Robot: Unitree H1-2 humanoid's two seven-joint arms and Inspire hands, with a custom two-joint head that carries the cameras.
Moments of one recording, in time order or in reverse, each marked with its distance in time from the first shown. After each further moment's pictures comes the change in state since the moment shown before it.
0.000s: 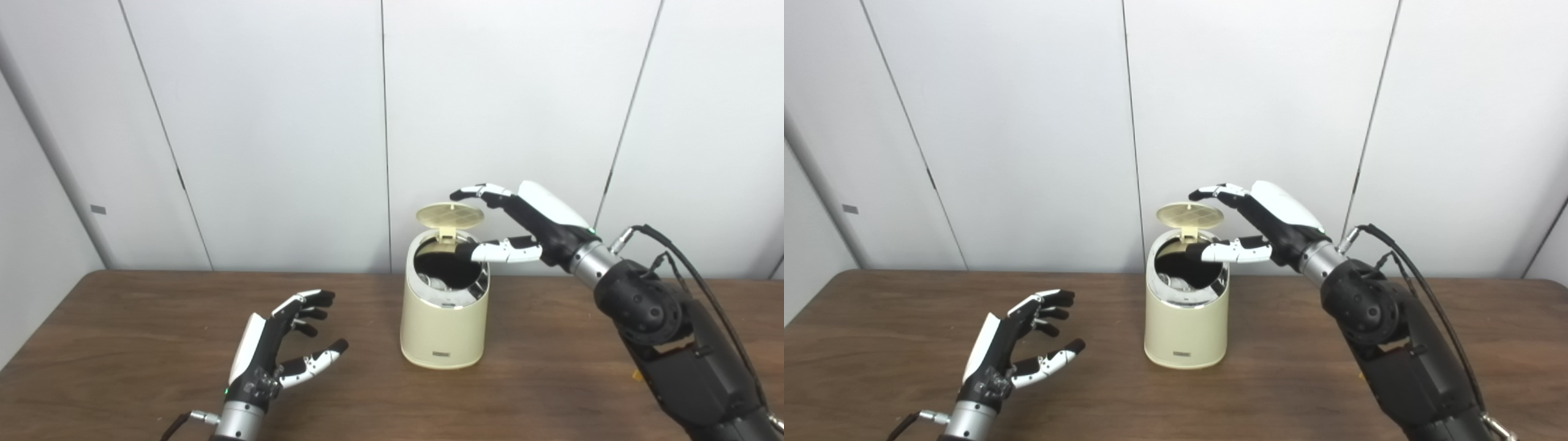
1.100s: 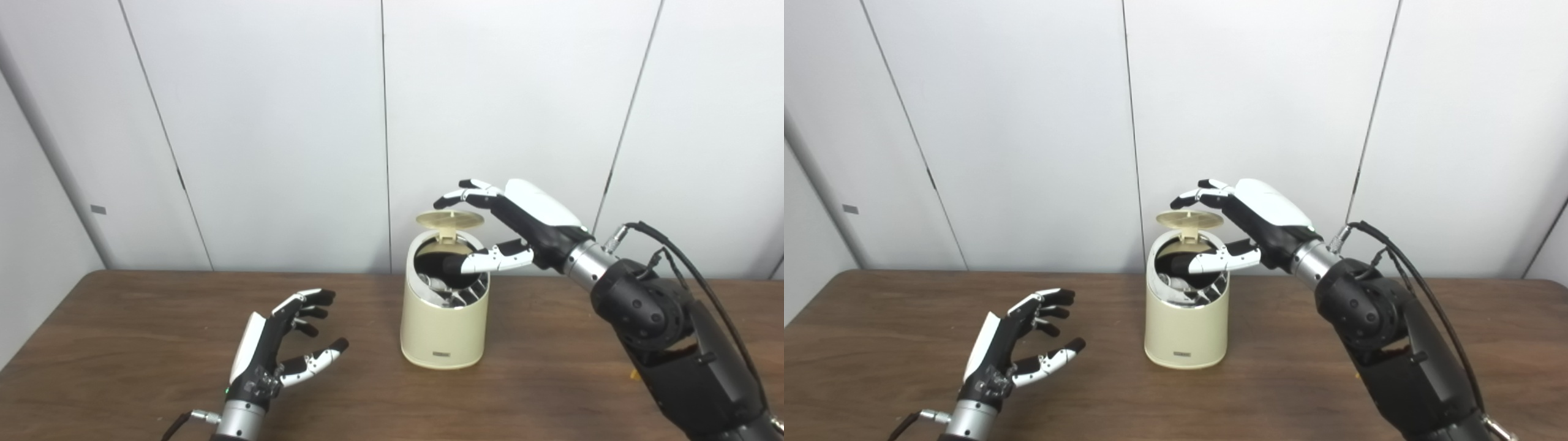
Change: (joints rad) left arm -0.002 -0.008 0.008 0.000 -0.008 0.001 -0.002; right arm 0.010 -0.002 0.013 -0.105 -0.030 -0.004 0.040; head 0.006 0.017
